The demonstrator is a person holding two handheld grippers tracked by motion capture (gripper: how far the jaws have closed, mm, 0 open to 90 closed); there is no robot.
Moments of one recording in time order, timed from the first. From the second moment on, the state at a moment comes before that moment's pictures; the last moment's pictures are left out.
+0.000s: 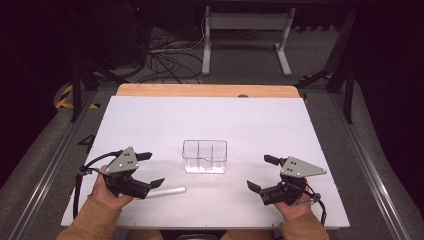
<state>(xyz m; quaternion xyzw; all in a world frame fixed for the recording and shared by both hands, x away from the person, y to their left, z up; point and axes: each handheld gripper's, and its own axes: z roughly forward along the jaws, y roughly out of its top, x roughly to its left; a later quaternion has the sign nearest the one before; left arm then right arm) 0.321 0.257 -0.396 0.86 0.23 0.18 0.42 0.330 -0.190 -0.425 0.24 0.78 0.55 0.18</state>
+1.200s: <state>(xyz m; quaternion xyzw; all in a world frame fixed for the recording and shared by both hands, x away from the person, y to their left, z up) 0.344 0.230 -0.403 0.93 0.19 0.10 0.28 0.329 -0.191 -0.425 0.23 0.78 0.55 0.18</state>
